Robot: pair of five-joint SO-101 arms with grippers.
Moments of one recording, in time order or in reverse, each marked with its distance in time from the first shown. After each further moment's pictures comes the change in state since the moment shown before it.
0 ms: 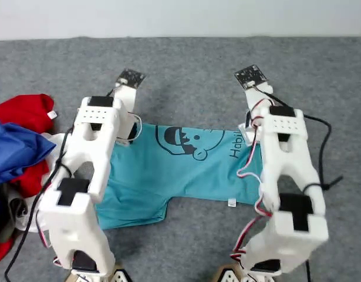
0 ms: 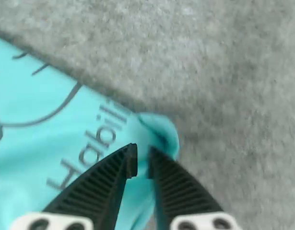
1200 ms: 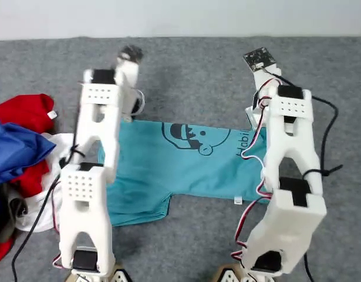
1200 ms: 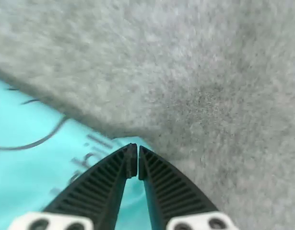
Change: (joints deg) left arm 0.4 26.4 -46.2 19.5 0.4; right arm 3.0 11.1 -19.3 7.0 0.0
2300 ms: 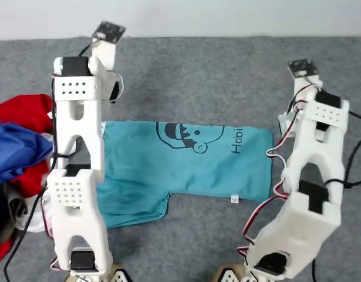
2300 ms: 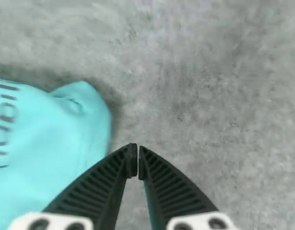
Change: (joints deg) left arm -5.6 -11.4 -11.5 10.4 -2.2; right arm 9.8 -6.0 0.1 9.0 -2.5
